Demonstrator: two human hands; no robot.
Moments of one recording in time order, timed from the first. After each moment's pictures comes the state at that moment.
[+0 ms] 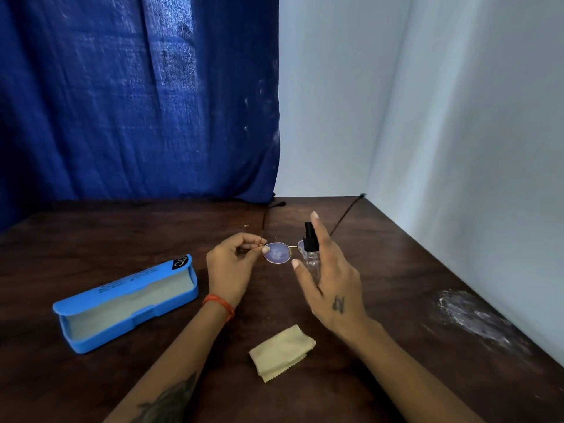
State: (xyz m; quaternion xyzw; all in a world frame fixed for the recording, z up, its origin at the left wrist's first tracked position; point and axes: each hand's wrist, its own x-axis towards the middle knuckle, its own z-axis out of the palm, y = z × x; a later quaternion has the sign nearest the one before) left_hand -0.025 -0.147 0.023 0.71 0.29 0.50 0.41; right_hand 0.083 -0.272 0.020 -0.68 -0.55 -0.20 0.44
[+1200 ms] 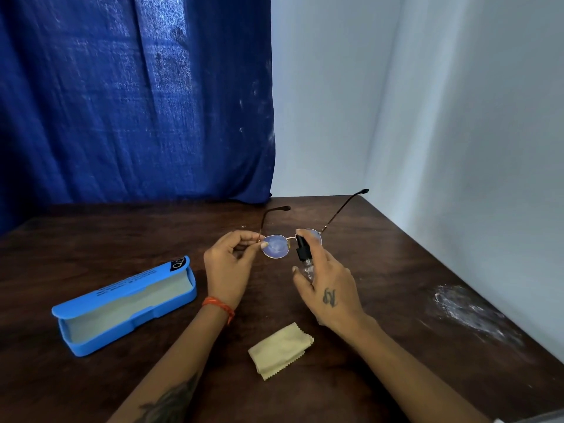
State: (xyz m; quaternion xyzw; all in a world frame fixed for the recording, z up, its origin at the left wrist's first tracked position) left_hand -0.025 -0.153 0.026 0.71 0.24 0.56 0.35; right_hand 0.087 -0.269 0.012 -0.72 -0.55 -0.16 0.39
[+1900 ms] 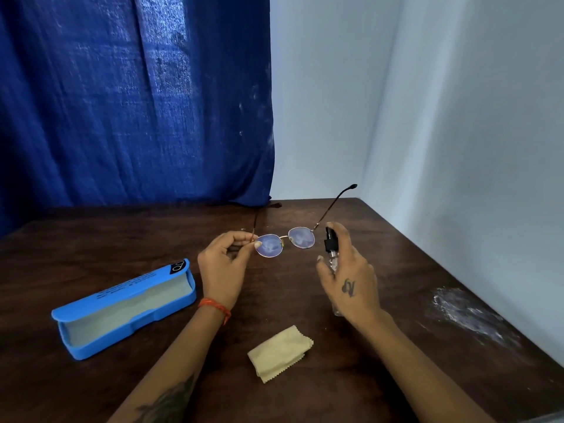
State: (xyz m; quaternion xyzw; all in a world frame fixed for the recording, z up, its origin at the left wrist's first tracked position) left_hand -0.029 -0.151 0.030 0.71 0.26 0.57 0.34; right_hand 0.114 -0.278 0.018 -0.75 -0.47 -0.19 0.41
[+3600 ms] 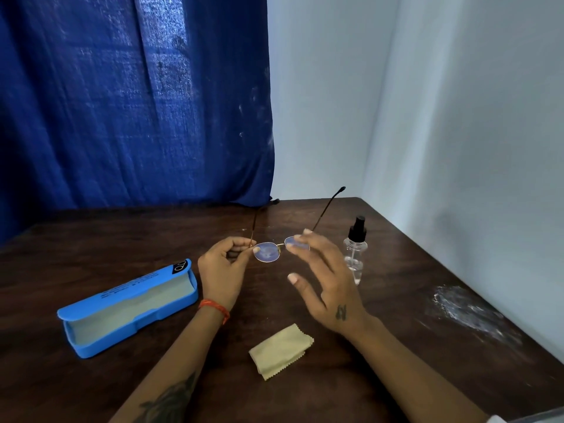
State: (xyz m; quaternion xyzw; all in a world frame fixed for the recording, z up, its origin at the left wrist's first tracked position) left_hand -0.030 -0.144 0.019 0.70 0.29 0.53 0.37; right_hand 0.099 -0.272 0.013 -0.55 -0.66 -0.24 0.45
